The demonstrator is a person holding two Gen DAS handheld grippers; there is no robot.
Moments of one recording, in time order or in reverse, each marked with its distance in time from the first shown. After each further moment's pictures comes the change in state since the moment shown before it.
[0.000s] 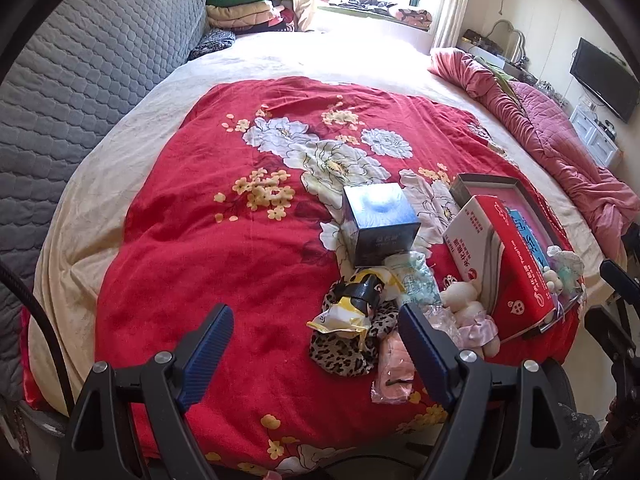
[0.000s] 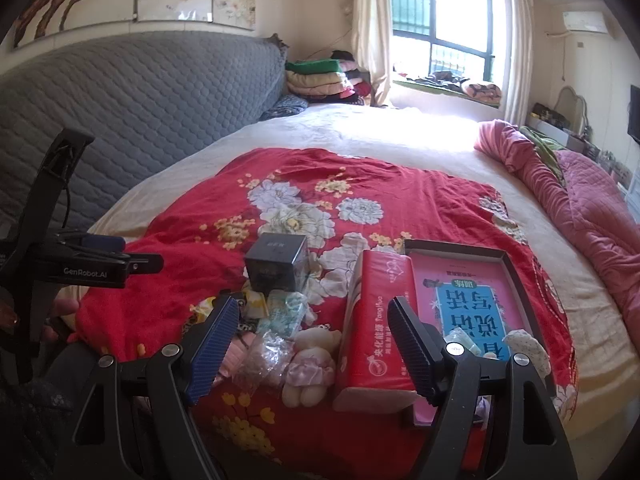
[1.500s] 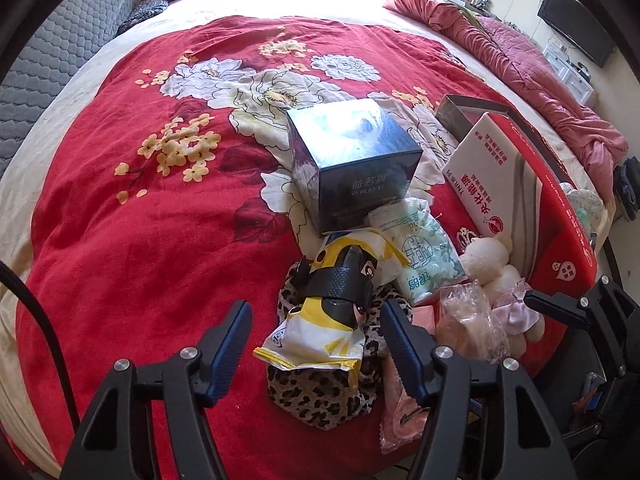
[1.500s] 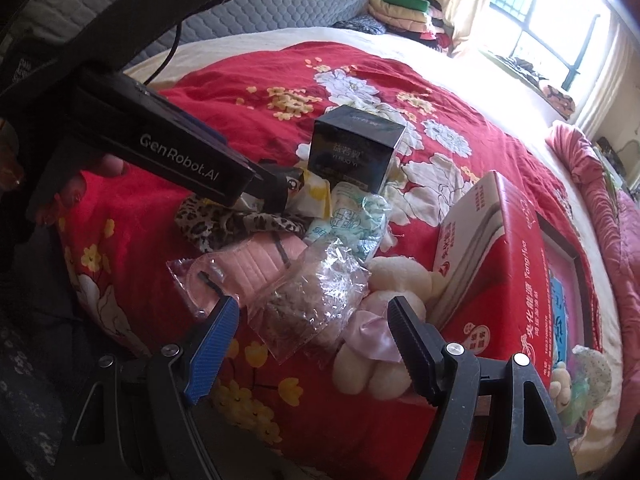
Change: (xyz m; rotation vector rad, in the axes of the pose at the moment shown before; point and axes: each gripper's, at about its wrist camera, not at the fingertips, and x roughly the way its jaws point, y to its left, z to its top) left arm 0.111 -0.023 0.000 0.158 0.173 -0.112; right arm 0.126 0.065 -0.065 -0.332 0.286 0.041
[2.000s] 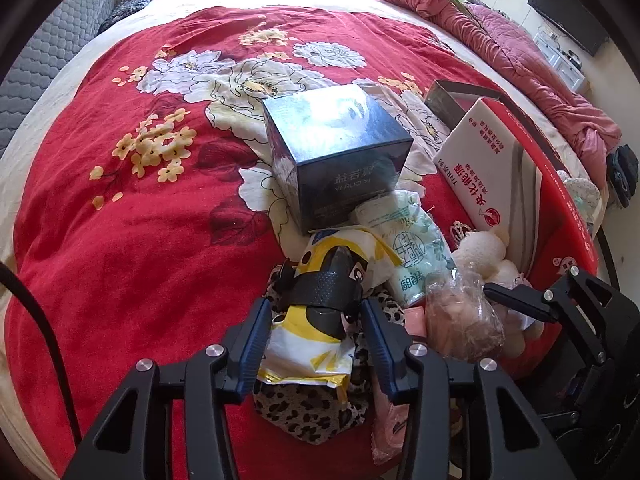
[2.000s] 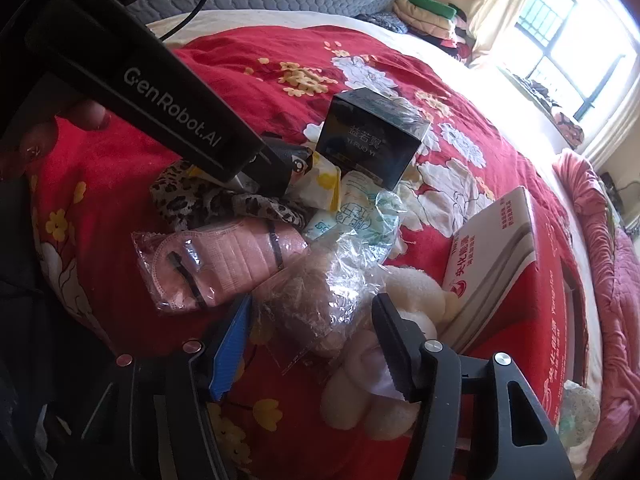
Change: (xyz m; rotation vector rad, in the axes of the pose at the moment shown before) left arm 0.017 -0.008 0.008 0.045 0.045 -0.028; right arm 0.034 -0.005 0.003 -0.062 0.012 -0.004
